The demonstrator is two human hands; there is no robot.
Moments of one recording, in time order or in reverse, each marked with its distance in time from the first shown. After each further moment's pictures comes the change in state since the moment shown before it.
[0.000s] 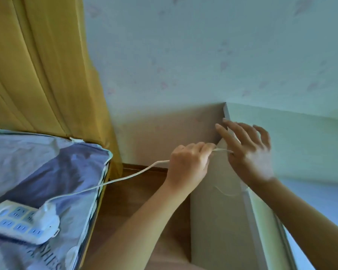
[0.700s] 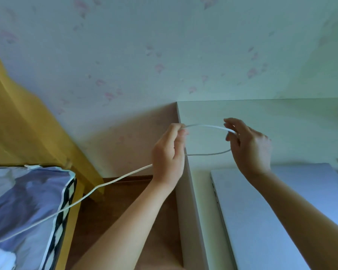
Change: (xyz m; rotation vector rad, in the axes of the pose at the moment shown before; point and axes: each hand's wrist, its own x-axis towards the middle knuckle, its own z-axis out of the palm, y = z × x) left_hand 0.059 0.102 0.059 -0.611 0.220 -0.221; right_hand -0.055 0.128 -0.035 0.274 0.061 0.547
